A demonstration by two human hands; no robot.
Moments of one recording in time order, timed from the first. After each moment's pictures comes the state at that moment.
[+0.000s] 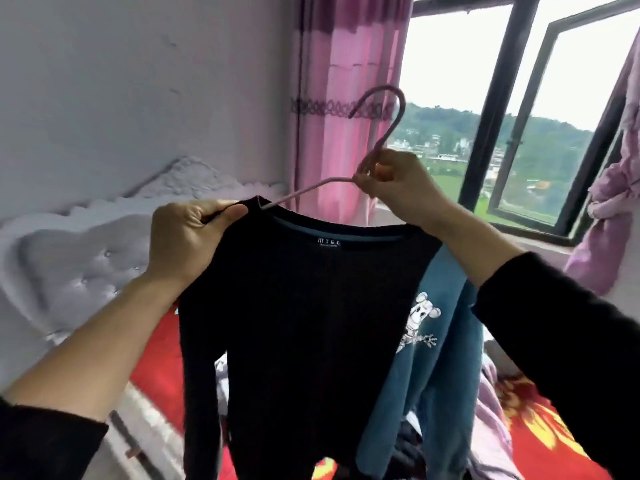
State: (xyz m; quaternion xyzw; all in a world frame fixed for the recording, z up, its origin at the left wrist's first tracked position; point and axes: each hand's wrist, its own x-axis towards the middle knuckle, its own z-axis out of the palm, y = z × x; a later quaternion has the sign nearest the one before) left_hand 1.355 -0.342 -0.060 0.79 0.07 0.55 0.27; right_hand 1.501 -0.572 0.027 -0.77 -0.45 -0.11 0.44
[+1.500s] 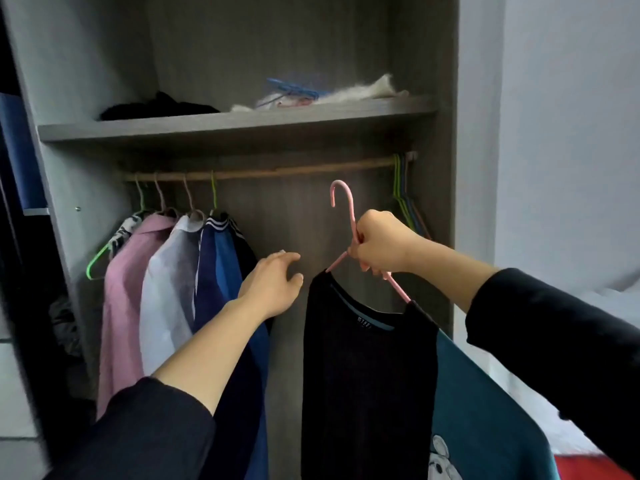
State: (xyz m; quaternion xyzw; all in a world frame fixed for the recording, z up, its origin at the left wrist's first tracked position) left_hand 0.754 0.306 -0.022 0.75 0.57 0.32 -0.01; right_hand 0.951 0.265 0.048 -0.57 -0.77 0.04 0.28
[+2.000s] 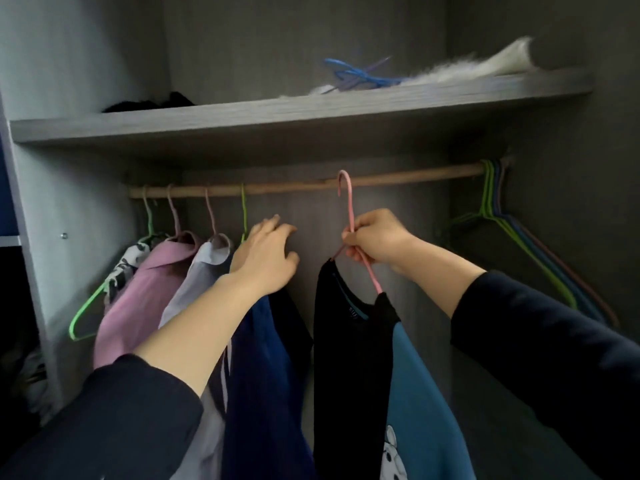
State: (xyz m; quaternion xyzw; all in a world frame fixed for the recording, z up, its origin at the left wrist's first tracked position) left_hand 0.635 0.476 0.051 0.76 0.55 0.31 -0.15; right_hand 0.825 0.460 0.071 -0.53 -0.65 0.23 0.50
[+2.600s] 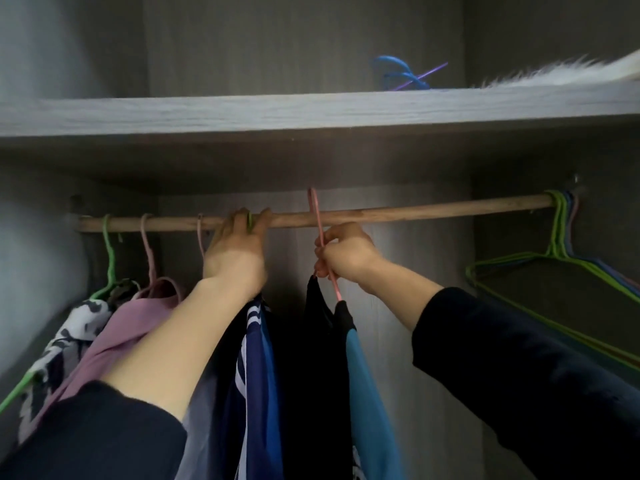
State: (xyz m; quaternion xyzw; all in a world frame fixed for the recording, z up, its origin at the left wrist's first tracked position) left_hand 0.566 0.610 0.106 0.70 0.58 0.31 -0.25; right_hand 0.733 0.592 0.107 -0.53 -0.64 0.19 0.52
